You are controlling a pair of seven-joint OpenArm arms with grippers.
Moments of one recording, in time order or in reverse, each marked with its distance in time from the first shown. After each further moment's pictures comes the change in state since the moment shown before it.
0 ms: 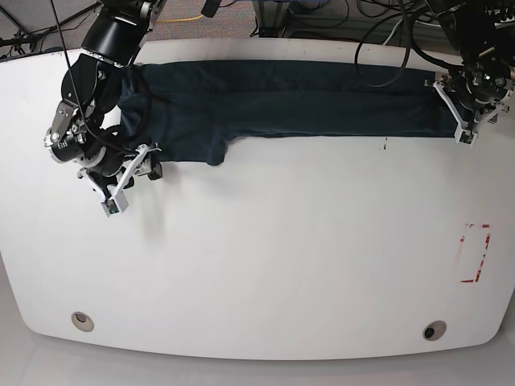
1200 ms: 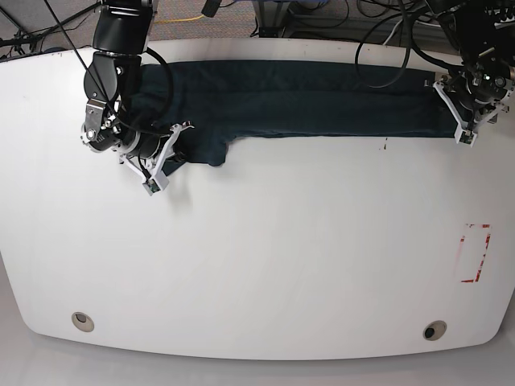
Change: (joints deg) left arm 0.0 0.0 0.1 0.0 0.0 0.0 0.0; right arm -4.0 1.3 -12.5 -11.1 -0.7 0.3 11.9
